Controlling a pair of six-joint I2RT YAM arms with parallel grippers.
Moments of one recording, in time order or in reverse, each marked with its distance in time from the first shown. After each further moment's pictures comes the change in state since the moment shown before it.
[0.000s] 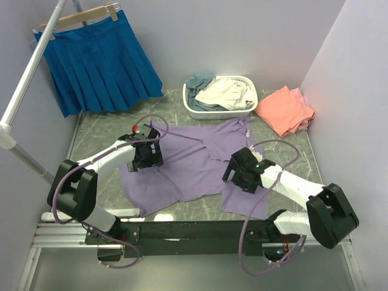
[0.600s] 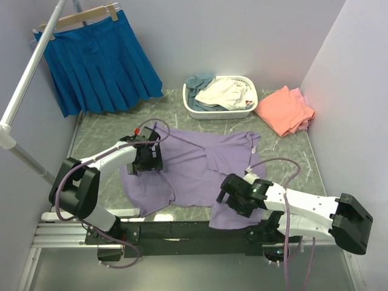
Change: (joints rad) left arm 0.000 0.023 -0.030 0.005 0.036 0.051; right arm 0.418 -0.201 -0.108 -0.143 0.082 0.470
